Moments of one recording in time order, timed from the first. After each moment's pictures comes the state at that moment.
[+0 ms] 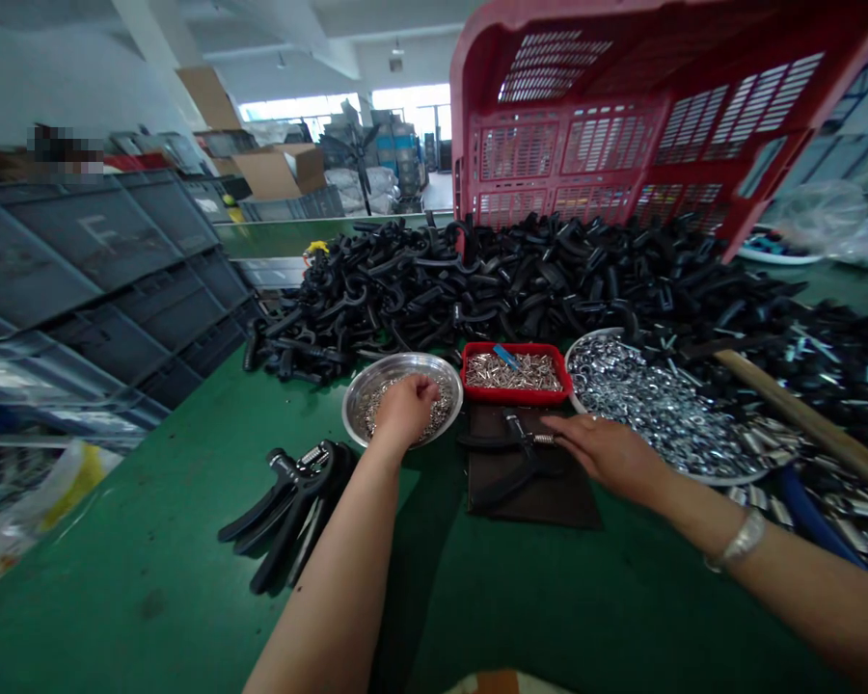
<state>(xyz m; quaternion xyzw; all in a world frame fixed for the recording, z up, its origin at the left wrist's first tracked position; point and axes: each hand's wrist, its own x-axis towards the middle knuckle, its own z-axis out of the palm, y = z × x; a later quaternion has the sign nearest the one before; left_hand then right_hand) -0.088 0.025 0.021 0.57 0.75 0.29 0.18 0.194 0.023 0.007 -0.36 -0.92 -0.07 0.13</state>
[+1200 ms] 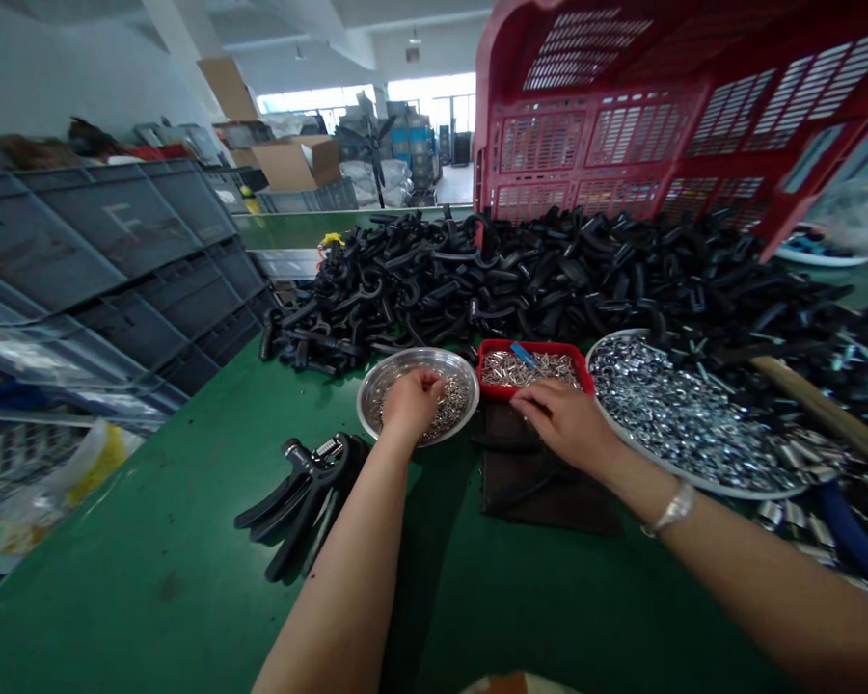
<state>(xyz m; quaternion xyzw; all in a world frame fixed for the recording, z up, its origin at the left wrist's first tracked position) -0.096 0.028 0.014 0.51 0.76 0.34 0.21 0.118 0.039 0.027 -0.37 -0.88 0.08 0.28</state>
